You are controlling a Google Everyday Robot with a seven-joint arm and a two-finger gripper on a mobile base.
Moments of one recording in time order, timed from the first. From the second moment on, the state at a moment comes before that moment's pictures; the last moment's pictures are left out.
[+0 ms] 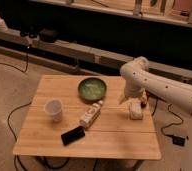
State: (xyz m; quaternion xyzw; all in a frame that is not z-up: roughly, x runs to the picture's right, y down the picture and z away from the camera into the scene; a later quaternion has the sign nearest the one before) arm 0.234 0.089 0.809 -0.30 -0.16 -0.63 0.70
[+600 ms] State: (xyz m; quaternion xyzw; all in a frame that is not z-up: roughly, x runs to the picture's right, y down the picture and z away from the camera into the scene) arm 0.231 0.088 0.811 -0.27 -0.21 -0.64 0.69
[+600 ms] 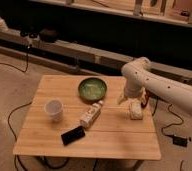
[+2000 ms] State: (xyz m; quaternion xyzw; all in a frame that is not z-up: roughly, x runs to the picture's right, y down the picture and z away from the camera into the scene) arm 0.288 0.135 0.874 -0.21 -0.25 -0.65 0.69
